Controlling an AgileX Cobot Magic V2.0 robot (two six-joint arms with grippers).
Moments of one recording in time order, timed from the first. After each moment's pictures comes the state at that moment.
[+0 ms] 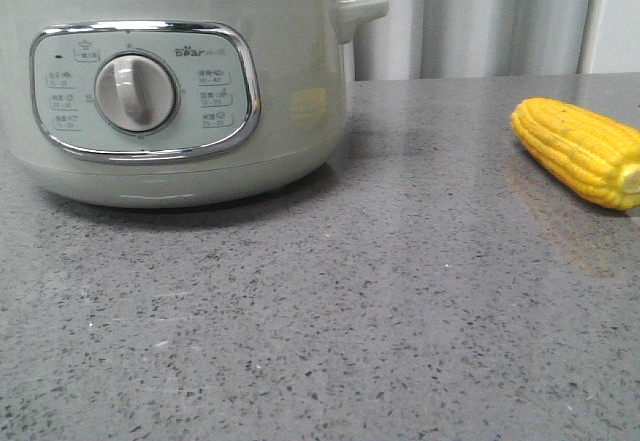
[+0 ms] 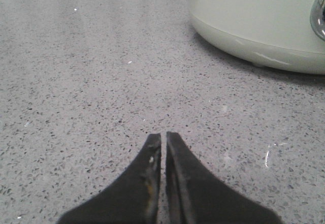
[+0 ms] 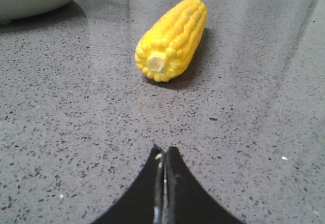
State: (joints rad) left arm -0.12 0.00 0.00 -0.15 0.33 0.07; right arm 0.24 -0.01 0.01 -0.02 0.32 -0.11
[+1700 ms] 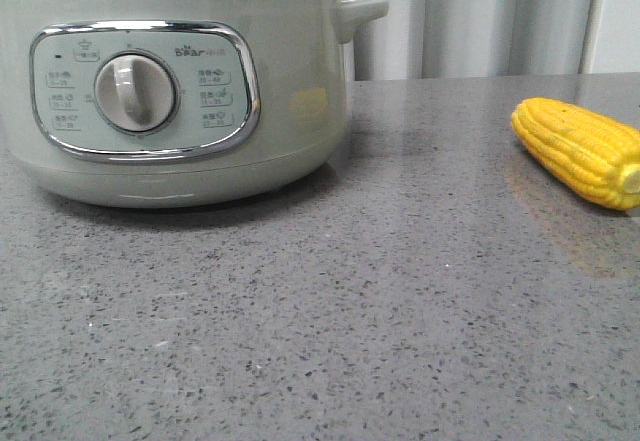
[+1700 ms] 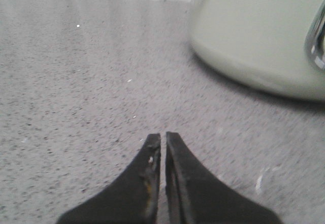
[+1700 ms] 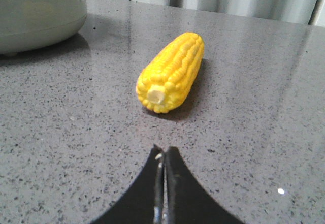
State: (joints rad) left arm -0.12 0.00 0.00 -0.23 0.26 0.07; right arm 0.24 -0.01 0.01 -0.02 0.22 -0.11
